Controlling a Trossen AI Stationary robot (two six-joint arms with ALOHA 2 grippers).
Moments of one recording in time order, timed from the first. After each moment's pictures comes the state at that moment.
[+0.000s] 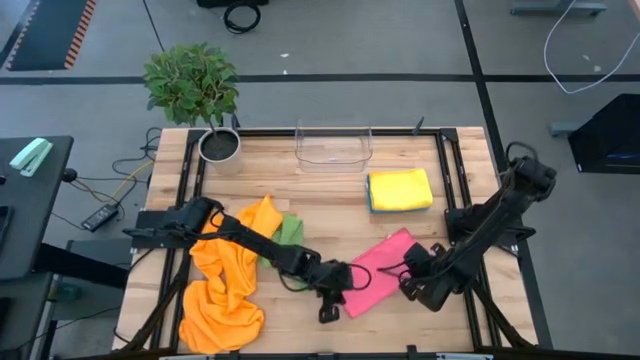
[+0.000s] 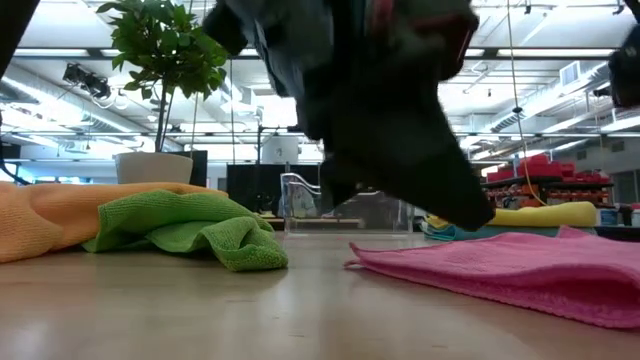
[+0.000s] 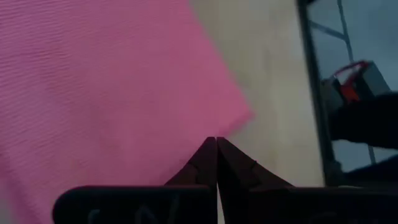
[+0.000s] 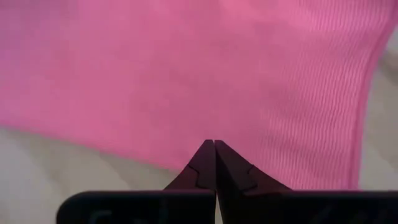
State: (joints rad) left arm -0.35 2.18 1.50 -0.11 0.14 -0.49; right arm 0.86 1.46 0.75 -0.73 0.35 1.68
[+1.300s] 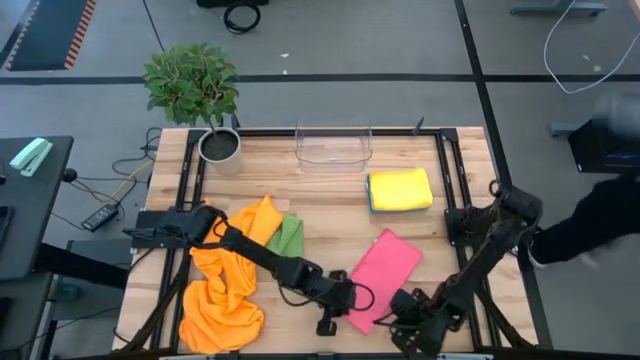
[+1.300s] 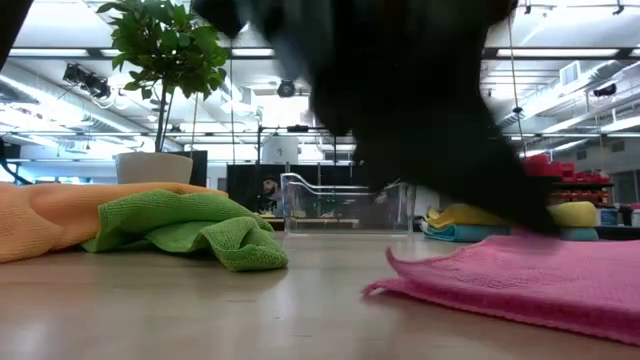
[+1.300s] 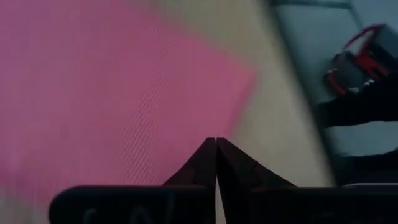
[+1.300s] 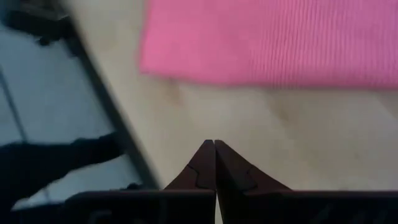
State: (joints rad) left arm -0.42 2.23 1.59 -0.09 0.08 -0.29; right arm 0.97 1.77 0.98 -0.33 0.30 1.60
